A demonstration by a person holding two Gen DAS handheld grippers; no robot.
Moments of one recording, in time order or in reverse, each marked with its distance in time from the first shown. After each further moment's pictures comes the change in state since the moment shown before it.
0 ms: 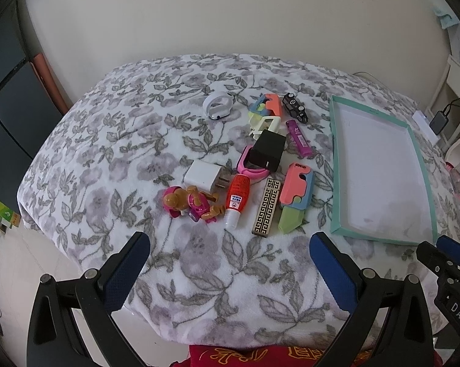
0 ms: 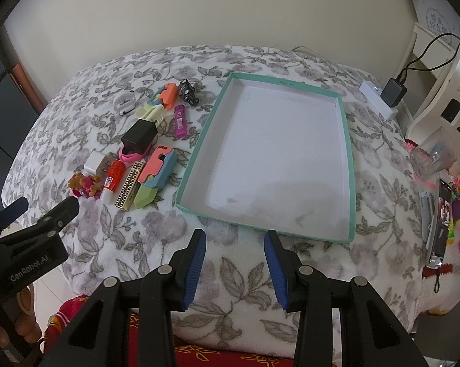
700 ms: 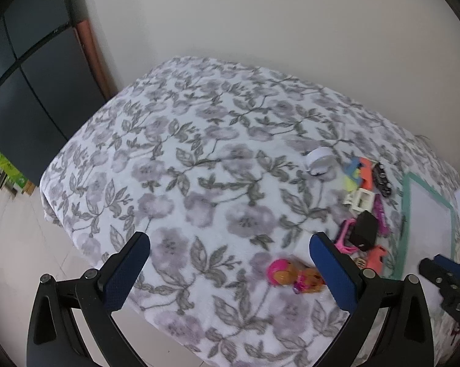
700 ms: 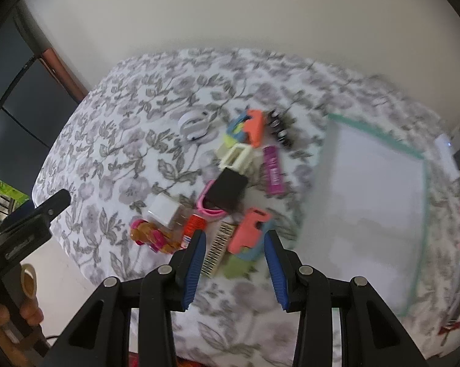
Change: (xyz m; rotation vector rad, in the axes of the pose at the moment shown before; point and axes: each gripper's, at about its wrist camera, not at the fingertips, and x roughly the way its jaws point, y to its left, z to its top) left arm 0.024 0.148 0.083 -0.223 0.014 0.092; right arm 0.044 0.118 0.110 -0.103 0.100 0.182
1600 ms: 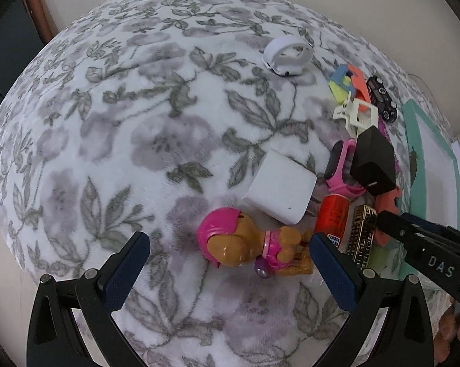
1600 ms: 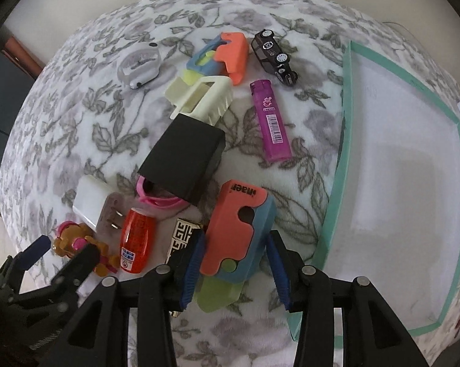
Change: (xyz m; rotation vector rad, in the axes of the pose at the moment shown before) left arm 0.113 -0.060 -0.057 0.079 0.253 -0.152; right arm 0.108 -0.030 -0.001 0.051 0.159 -0.092
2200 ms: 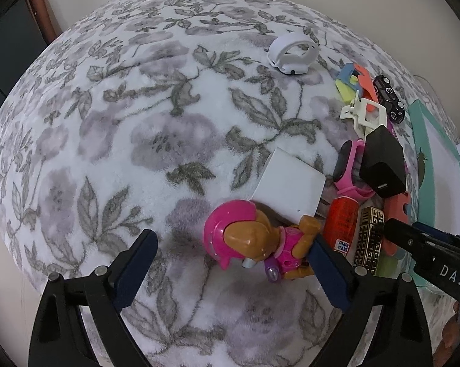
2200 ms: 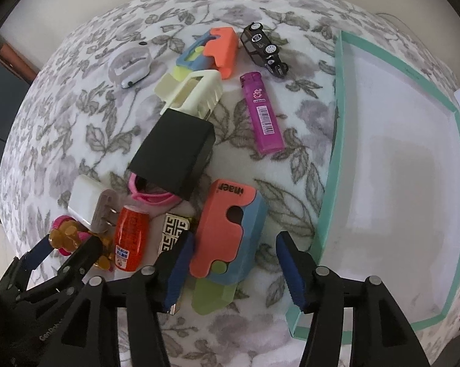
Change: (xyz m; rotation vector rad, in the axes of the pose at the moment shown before) left arm 0.009 0.001 0.000 -0.007 -0.019 0.020; right arm 0.005 -0.009 -0.005 0.038 0.007 0.007
